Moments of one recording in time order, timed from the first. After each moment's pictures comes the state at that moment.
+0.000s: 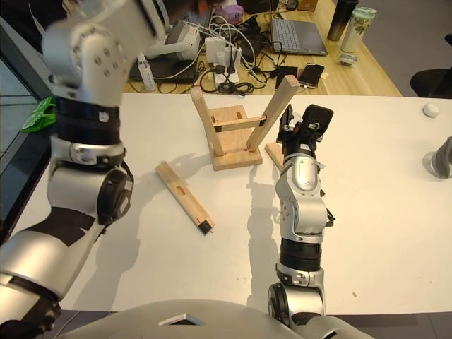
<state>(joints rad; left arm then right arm) -1.16 0.12 -0.03 0.33 -0.52 0.82 -0.48 -0.29 0.03 -0.12 -0.23 0.13 0.42 -0.18</state>
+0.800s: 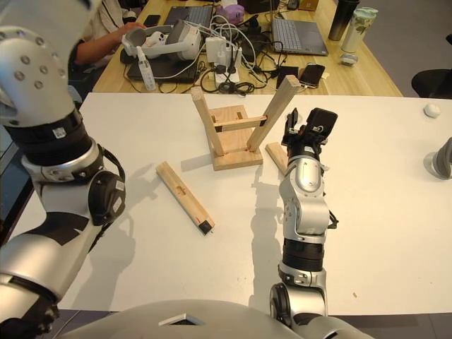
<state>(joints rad) -1.22 0.19 0.18 -0.12 -0.50 0.77 -0.23 -0.28 0.02 -0.14 -0.20 0.11 0.41 -0.18</state>
